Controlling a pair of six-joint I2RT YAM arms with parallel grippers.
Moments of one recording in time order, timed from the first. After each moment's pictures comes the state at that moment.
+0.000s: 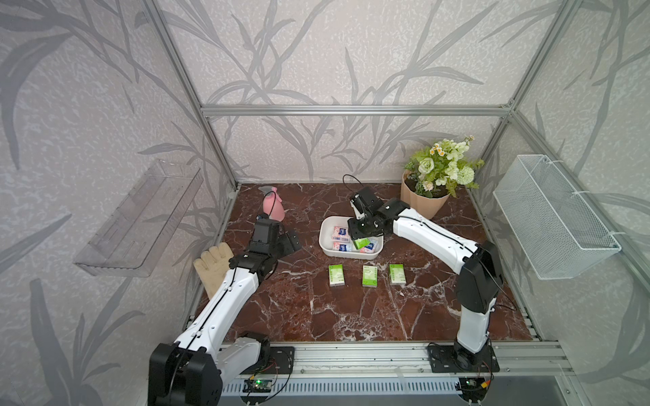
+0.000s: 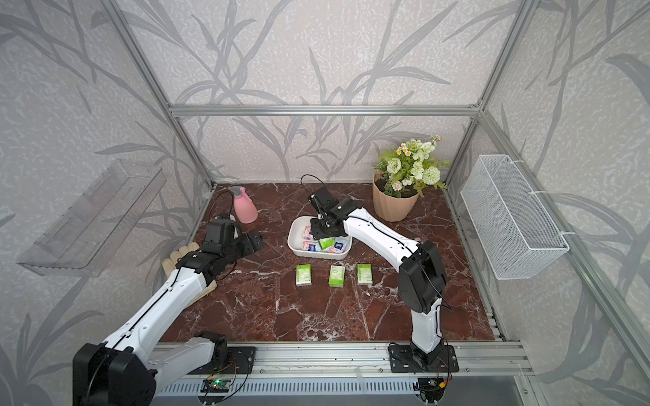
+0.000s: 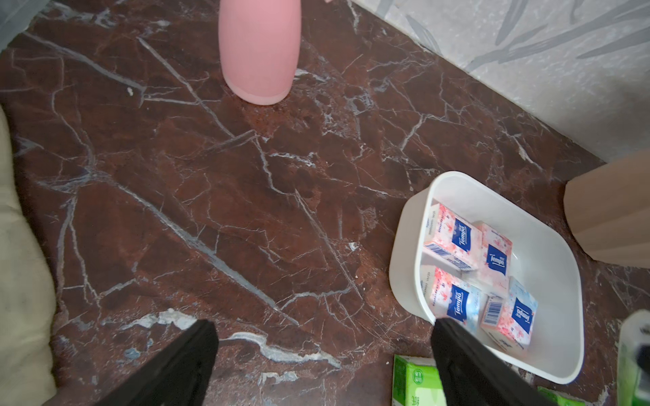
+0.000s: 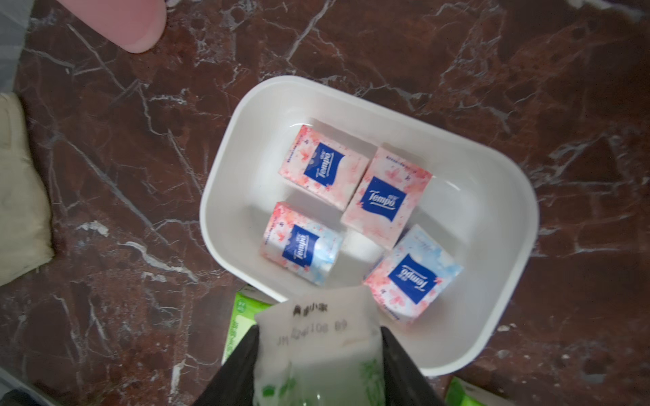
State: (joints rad) left arm -0.14 1.11 0.80 -0.48 -0.05 -0.55; right arm 0.77 1.88 1.68 -0.82 0.03 0.56
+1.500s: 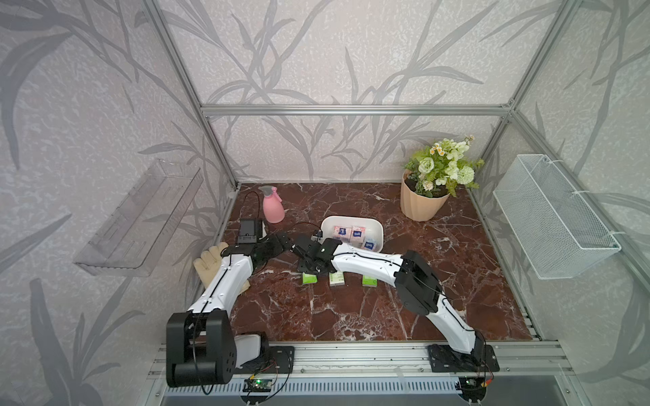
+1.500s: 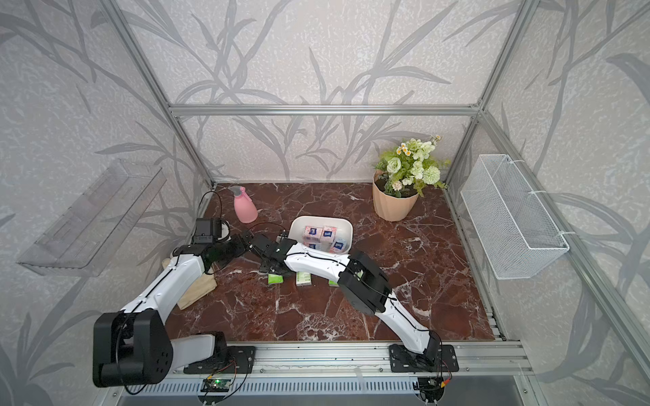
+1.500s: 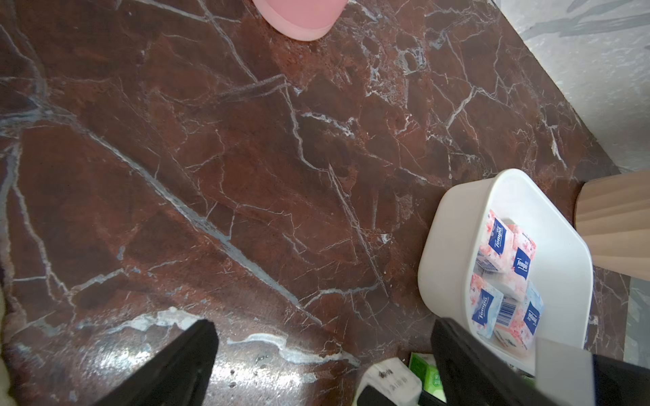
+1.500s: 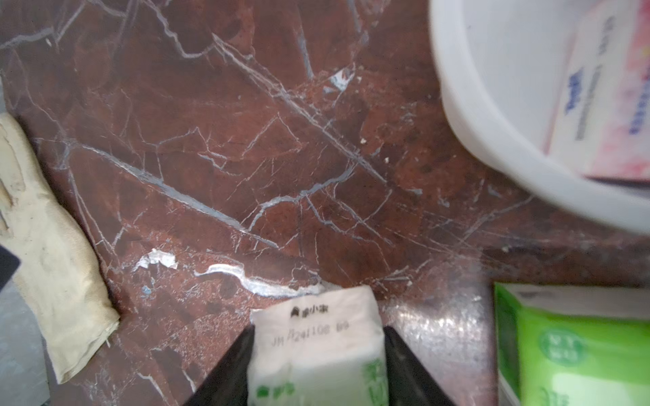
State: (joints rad) left arm 0.06 1.27 0.80 -0.47 0.22 -0.50; right arm 1.09 2.34 1.97 -0.74 0.13 1.16
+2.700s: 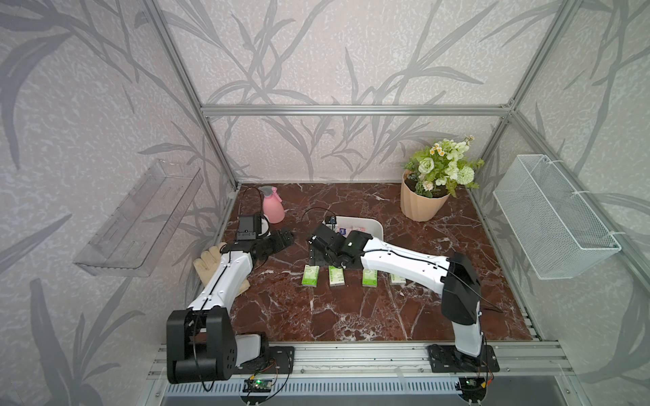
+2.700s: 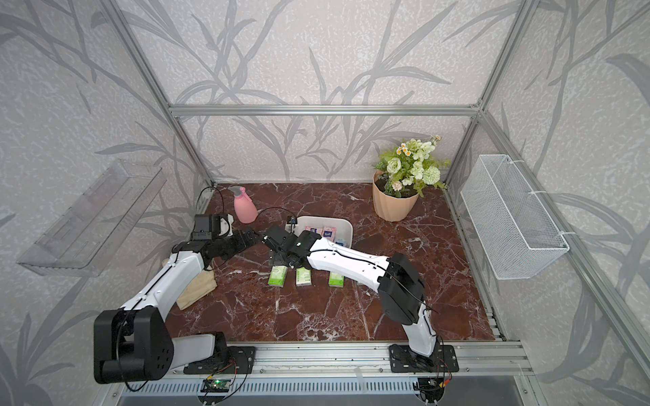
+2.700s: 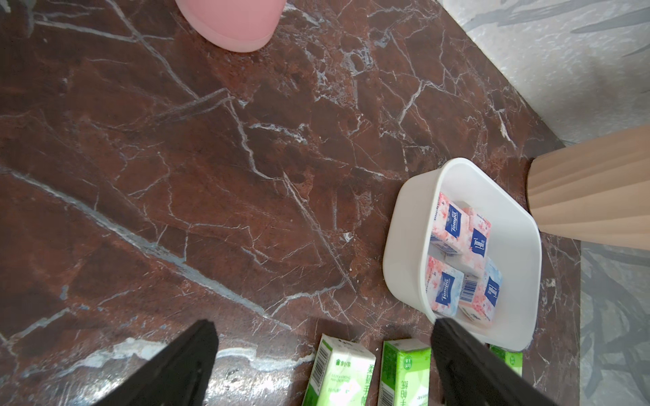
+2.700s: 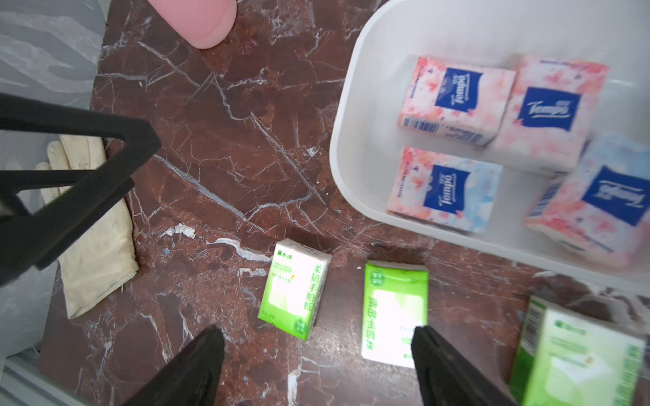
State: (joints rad) left arm 0.06 1.29 0.84 -0.45 0.33 -0.45; right arm 1.05 1.94 1.71 -0.76 0.26 0.88
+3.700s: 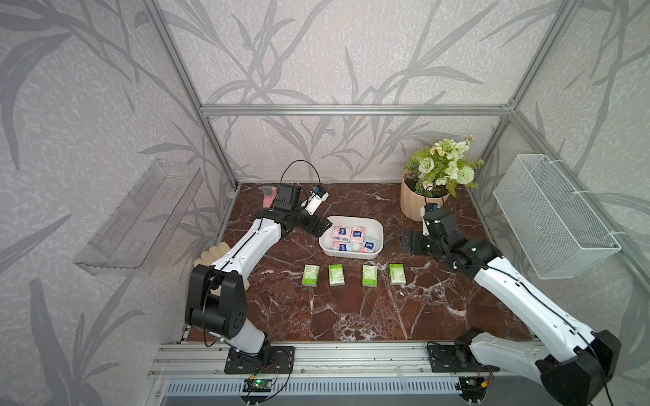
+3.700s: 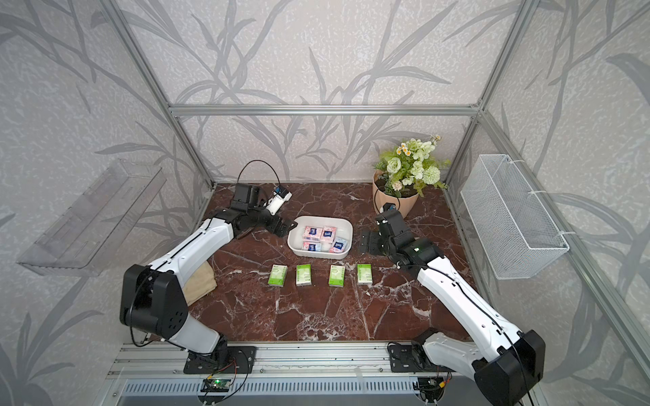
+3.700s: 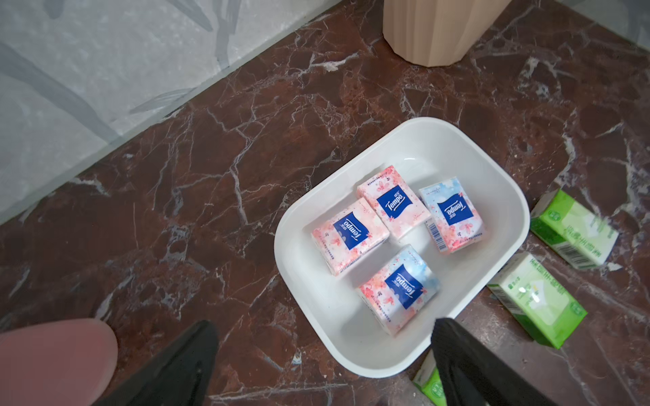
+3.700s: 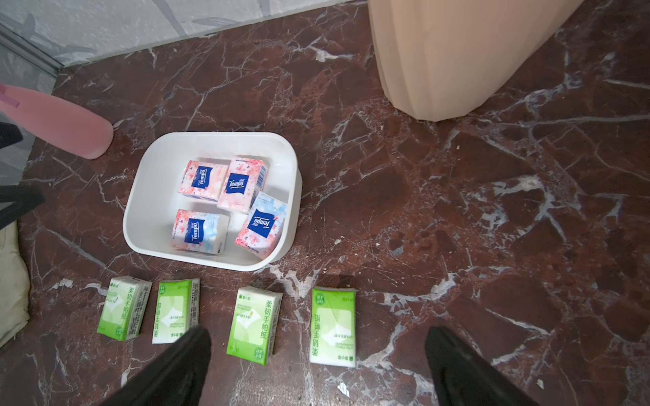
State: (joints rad) left arm -0.27 1.61 1.29 -0.49 0.36 0.42; right arm 0.48 1.13 1.06 -0.75 0.12 0.51
